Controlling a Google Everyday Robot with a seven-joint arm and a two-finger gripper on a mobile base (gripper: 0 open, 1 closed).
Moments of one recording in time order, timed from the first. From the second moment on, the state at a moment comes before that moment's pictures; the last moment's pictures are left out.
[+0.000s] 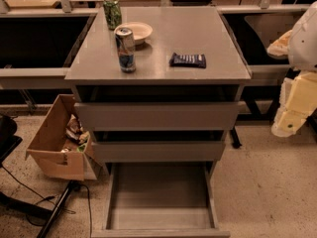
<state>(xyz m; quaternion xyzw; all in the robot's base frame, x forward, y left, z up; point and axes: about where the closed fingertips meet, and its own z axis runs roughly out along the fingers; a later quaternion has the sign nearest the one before) 0.438 -0.217 0.976 -0.60 0.78 -0.03 0.16</state>
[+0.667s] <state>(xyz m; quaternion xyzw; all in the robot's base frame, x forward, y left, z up) 0.429 -0.207 0.952 -0.60 0.78 -0.03 0.16</state>
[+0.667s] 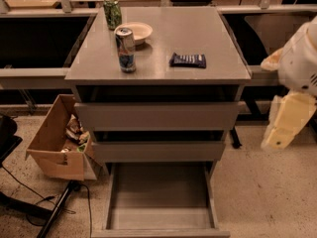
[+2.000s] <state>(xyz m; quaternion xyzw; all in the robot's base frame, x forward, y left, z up) 0.318 -0.169 0.711 -0.51 0.84 -0.02 0.15</state>
